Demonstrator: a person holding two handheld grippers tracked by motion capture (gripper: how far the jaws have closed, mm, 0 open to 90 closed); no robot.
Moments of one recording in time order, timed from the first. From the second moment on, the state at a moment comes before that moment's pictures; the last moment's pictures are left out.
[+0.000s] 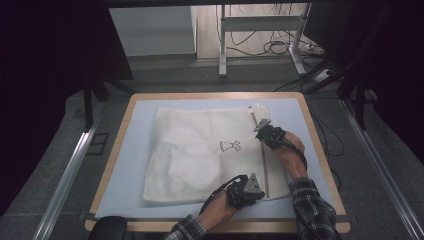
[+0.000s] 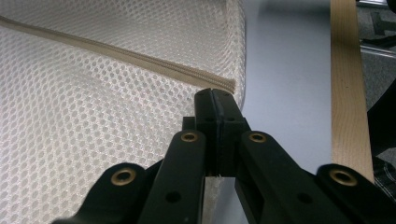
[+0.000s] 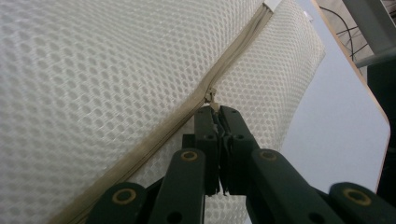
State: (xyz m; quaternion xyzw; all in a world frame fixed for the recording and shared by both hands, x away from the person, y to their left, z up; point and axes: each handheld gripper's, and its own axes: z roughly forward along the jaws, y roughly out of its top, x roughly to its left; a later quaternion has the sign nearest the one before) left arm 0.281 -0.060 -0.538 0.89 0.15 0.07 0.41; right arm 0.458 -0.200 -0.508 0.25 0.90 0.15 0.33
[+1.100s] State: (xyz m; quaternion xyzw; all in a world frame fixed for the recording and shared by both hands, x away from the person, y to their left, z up) left arm 0.281 -0.060 -0.538 0.90 0.15 0.07 0.41; right arm 0.500 -0.190 -0.502 0.26 0.90 0.13 0.33
